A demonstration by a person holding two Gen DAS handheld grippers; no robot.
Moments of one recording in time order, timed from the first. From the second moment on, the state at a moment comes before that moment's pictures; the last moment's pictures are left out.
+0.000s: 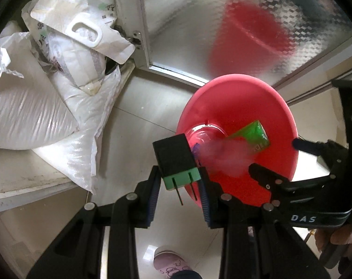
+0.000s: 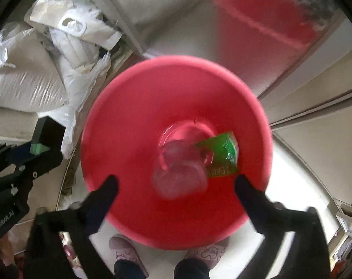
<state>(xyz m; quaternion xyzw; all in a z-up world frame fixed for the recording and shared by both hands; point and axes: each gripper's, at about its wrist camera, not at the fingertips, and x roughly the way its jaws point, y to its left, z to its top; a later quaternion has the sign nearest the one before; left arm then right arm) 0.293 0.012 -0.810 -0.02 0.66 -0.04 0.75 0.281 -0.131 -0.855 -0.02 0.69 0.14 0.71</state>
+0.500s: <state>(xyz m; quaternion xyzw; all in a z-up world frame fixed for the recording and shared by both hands) 0.311 -0.031 -0.792 -0.01 0.66 -0.08 0.75 0.279 -0.186 -0.808 0.00 0.68 0.07 0.73</state>
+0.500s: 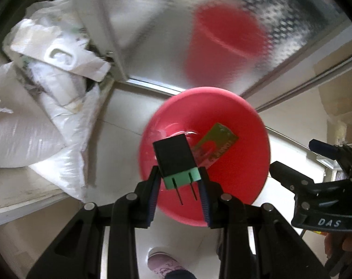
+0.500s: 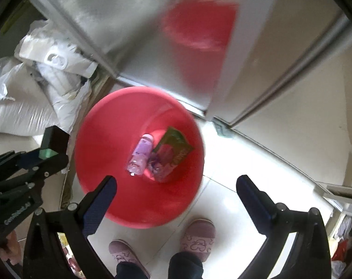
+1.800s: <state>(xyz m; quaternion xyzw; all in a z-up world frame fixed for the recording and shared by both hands) 0.323 -0.061 -0.737 0.04 0.64 -0.10 0.76 0.259 -0.217 -0.734 0.01 0.67 0.02 0.74</state>
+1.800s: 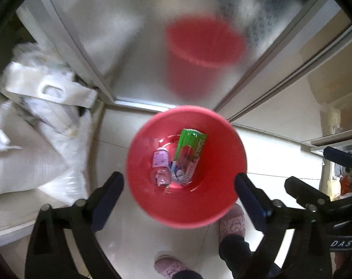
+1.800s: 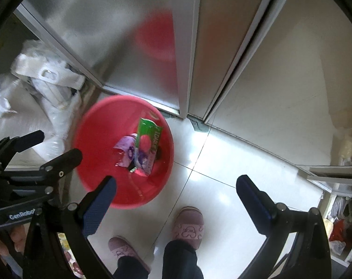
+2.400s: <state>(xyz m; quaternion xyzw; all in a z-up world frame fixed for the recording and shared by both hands) 0.272 -0.008 -0.361 0.00 0.52 -0.09 0.85 0.216 -0.195 -0.378 0.03 0.56 0.02 0.82</state>
